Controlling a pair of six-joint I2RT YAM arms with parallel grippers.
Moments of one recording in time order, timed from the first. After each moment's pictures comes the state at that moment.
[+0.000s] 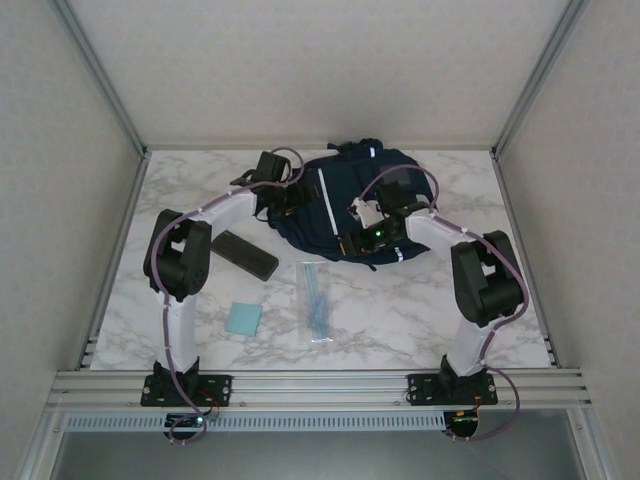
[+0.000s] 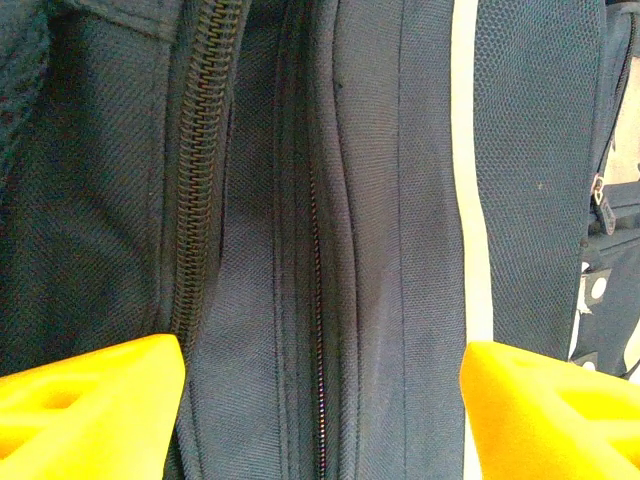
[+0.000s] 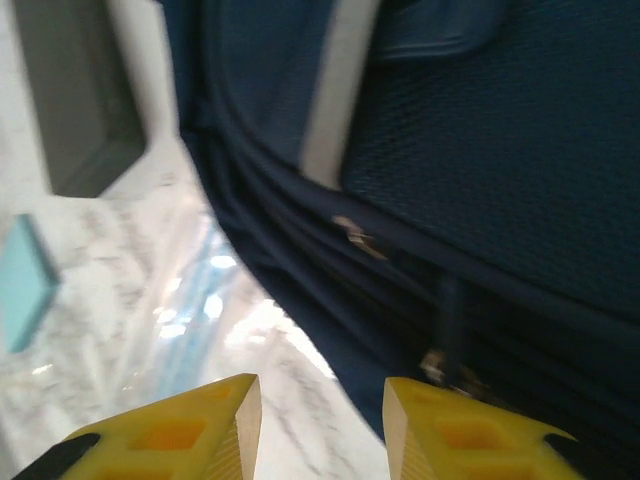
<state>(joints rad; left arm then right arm) -0.43 2.07 1.55 -0.34 0.33 -0.77 0.41 1.79 1.17 -0.51 -0.53 0.01</state>
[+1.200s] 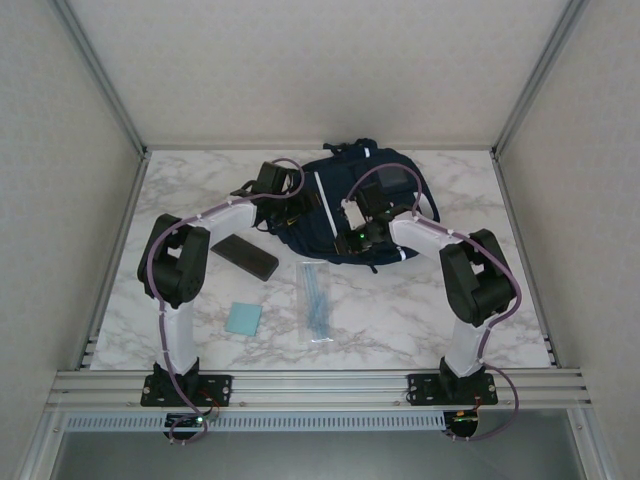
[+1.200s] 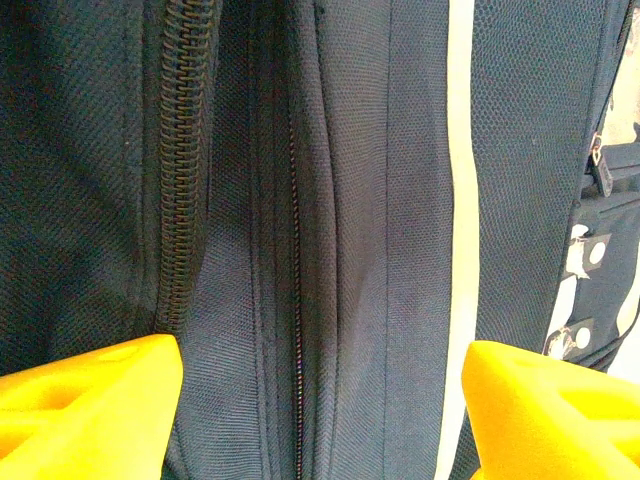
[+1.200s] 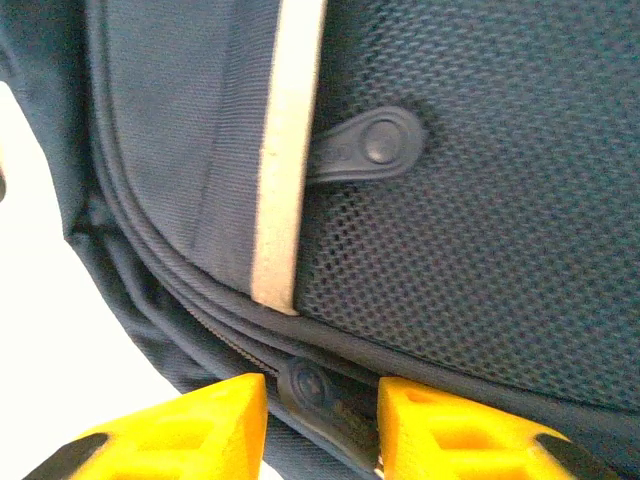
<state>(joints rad) -0.46 2.01 1.41 -0.25 0.34 -0.84 0.52 1.84 1.21 -0.47 -0.29 0.09</state>
